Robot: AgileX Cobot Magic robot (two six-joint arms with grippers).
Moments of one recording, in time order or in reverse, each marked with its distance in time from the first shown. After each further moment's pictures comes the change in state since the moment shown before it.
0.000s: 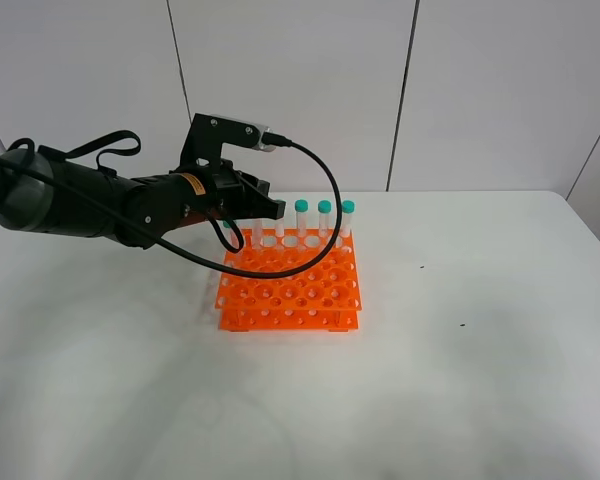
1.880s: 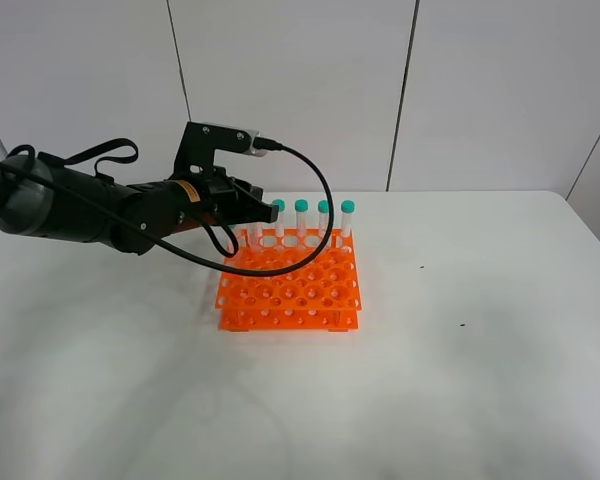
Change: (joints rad) left arm 0.022 0.012 0.021 0.027 -0.014 -0.060; right arm 0.000 0.000 0.000 0.001 -0.005 0.000
